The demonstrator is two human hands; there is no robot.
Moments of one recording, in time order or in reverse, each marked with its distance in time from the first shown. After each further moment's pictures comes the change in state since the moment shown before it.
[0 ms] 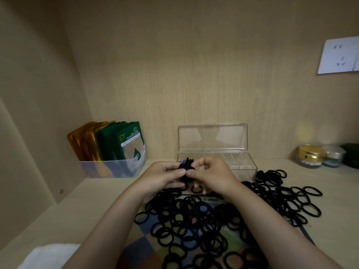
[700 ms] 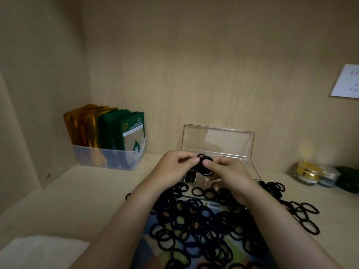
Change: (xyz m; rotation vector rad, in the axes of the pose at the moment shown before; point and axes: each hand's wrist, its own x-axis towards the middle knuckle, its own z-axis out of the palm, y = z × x) left_hand 0.029 -0.003 0.009 0.297 0.196 0.338; right_hand -0.001 -0.016 -0.012 0.039 0.102 0.052
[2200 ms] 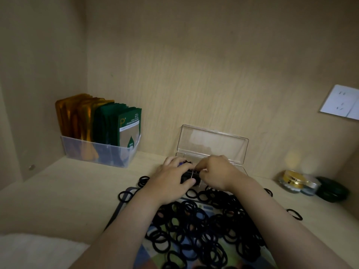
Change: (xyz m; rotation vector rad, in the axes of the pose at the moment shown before) left_hand -0.010 -0.034 0.007 0.609 -0.115 0.118; right_hand 0.039 -0.012 0.001 -1.395 -0.231 -0.249
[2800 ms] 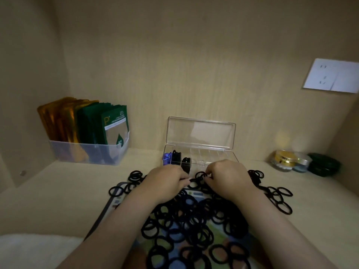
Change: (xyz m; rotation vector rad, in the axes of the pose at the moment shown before) left_hand -0.008 0.031 0.005 0.249 -0.190 0.059; right_hand -0.063 0.022 0.025 -0.180 0.216 0.166
